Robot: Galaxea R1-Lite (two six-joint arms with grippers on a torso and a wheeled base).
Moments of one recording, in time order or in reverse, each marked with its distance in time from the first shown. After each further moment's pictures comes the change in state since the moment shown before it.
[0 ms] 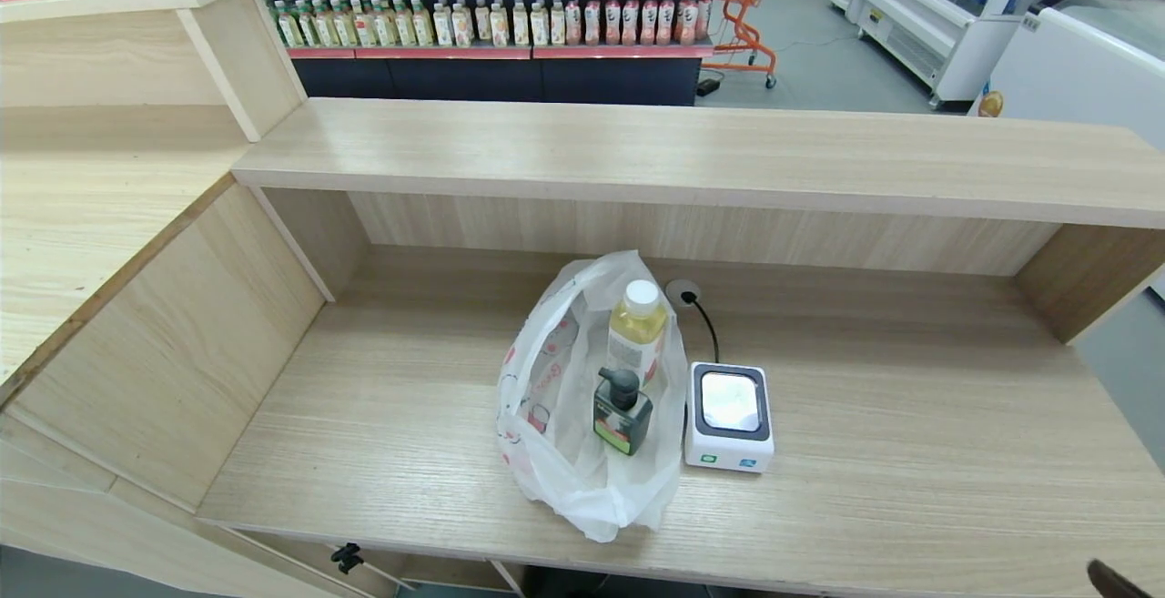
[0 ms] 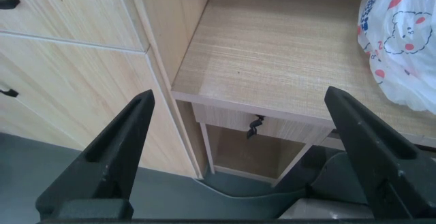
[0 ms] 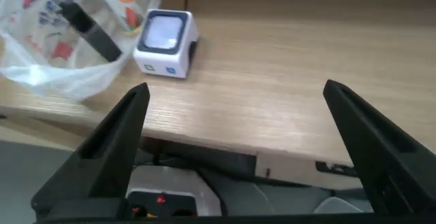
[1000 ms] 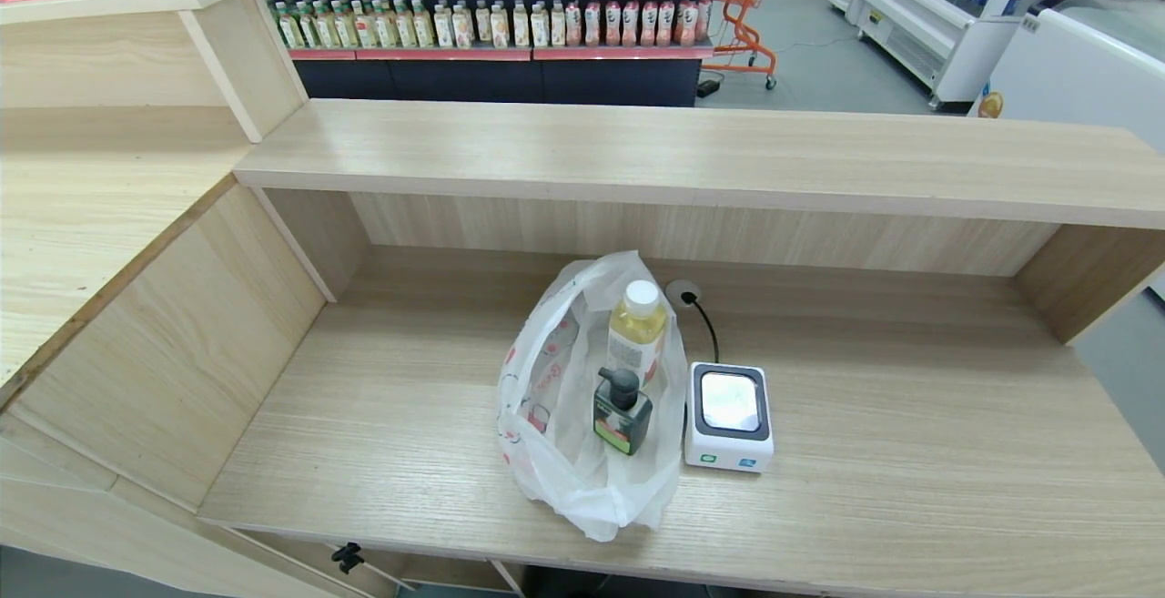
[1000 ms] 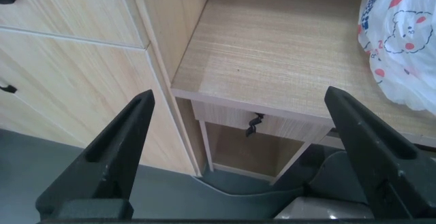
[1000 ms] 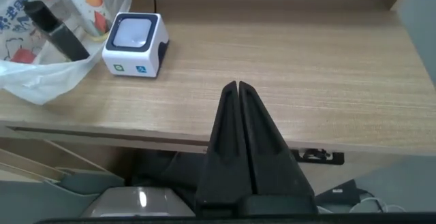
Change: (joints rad) left arm 0.000 0.013 0.000 0.000 0.000 -0.012; right arm 0.004 -0.448 0.074 0.244 -0.138 -0.026
